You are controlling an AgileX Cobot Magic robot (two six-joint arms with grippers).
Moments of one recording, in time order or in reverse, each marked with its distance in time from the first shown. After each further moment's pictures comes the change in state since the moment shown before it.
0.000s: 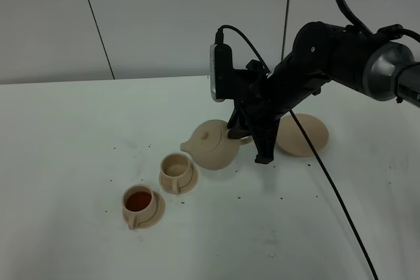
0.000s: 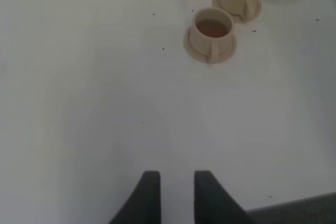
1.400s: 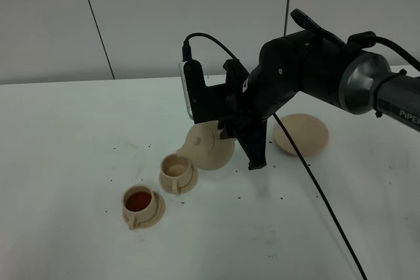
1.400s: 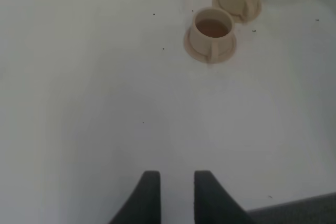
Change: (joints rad) left arm 0.000 0.000 0.000 0.000 0.000 0.000; right arm 0.129 -0.032 0.000 -0.302 -0.058 0.104
